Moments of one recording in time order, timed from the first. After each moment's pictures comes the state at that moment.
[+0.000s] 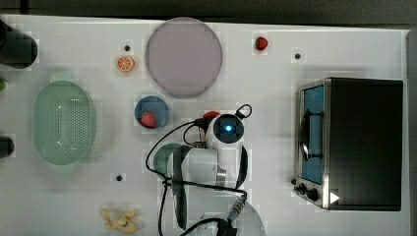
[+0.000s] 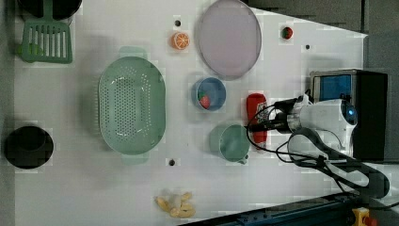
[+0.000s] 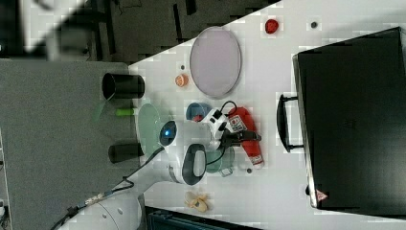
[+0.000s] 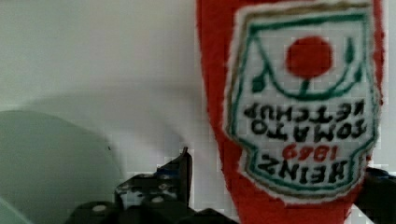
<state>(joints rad) -0.09 0.43 0.04 -2.40 0.01 1.09 -1.00</state>
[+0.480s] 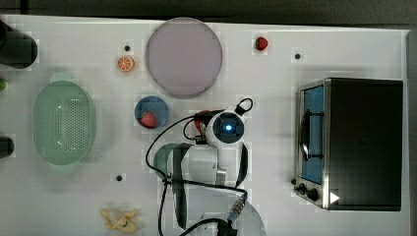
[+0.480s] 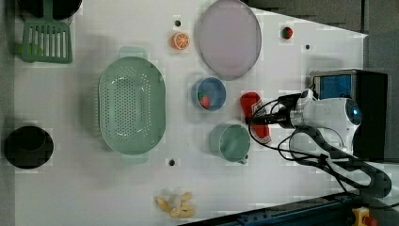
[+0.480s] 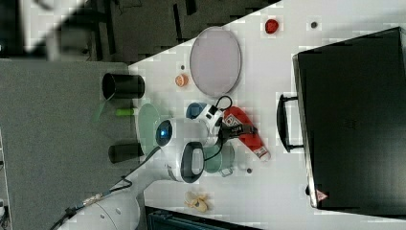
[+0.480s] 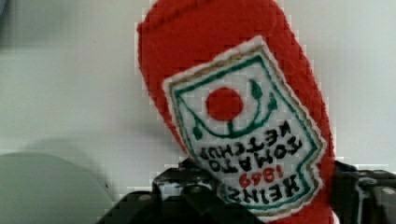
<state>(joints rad) -0.09 0.43 0.04 -2.39 0.01 1.15 -1.00</state>
